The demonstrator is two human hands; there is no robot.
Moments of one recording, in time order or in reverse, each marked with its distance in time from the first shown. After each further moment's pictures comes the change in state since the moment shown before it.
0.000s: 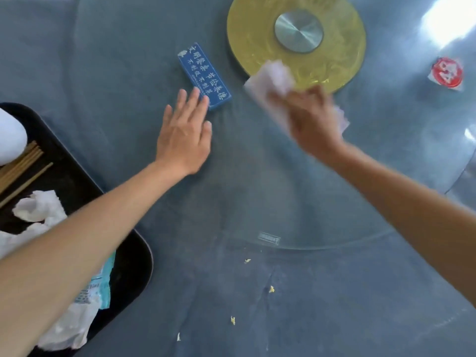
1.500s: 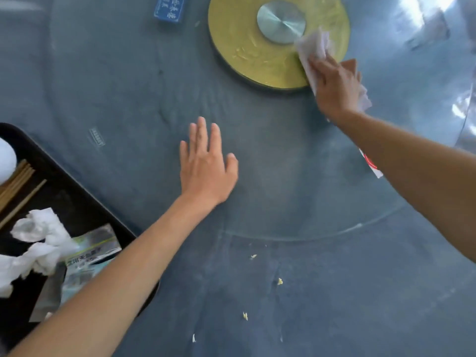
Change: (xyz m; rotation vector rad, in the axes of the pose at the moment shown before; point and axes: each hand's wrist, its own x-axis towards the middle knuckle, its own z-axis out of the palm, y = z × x) left_hand -0.044 0.052 0.020 -0.011 -0.097 -0.117; right_hand 0.022 0.071 0.001 0.054 -0.016 0.542
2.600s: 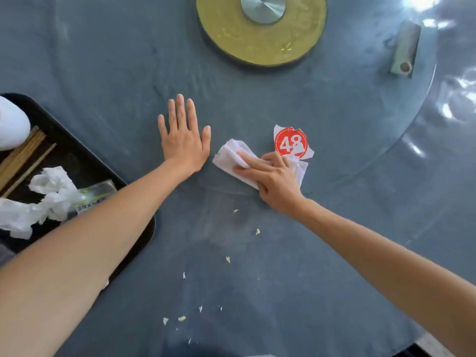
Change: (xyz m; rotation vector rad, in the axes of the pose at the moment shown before) left_hand -0.014 -0.025 0.012 0.318 -0.002 -0.009; right_hand -0.257 -0.023 0.019 0.159 -0.139 -0.542
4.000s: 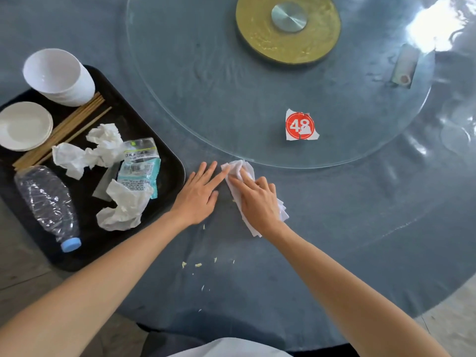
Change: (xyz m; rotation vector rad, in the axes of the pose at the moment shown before) left_hand -0.203 -0.055 0.039 -0.285 -0.189 0.317; right_hand -0.081 -0.127 0.046 -0.018 -0.086 0.184
